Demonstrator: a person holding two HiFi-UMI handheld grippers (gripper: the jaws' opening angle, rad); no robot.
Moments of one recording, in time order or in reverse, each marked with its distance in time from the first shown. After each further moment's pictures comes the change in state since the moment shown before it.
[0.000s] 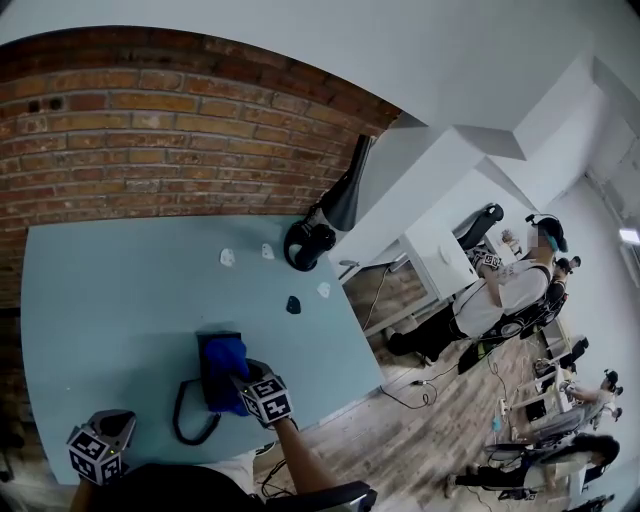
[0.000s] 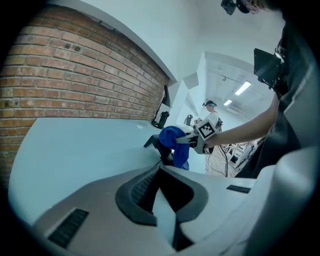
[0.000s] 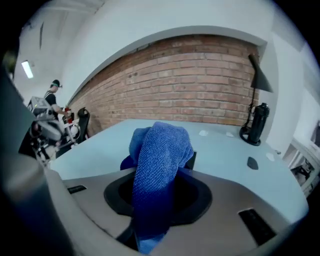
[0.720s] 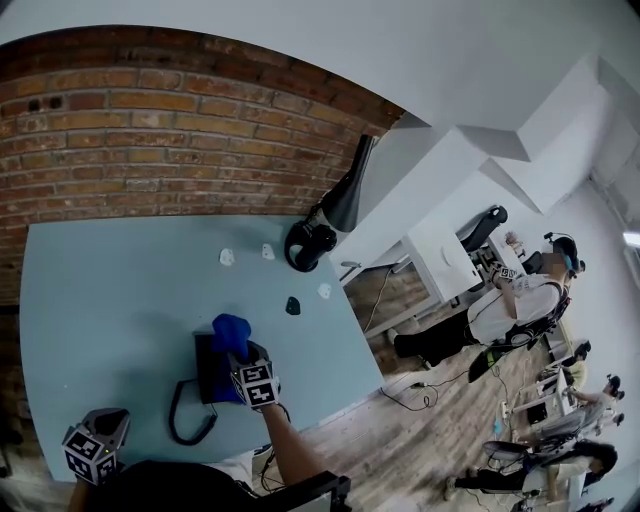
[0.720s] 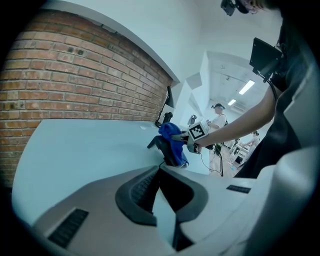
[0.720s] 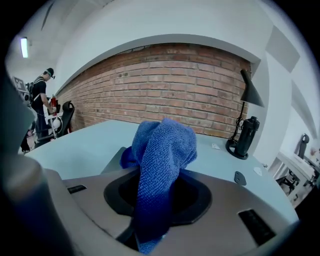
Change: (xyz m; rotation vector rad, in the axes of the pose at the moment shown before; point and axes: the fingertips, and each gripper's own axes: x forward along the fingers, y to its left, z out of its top) left arm -0.003 0.006 0.005 0.001 -0.015 0.052; right arm 0.035 -0.048 0.022 -0.076 -0.081 -0.183
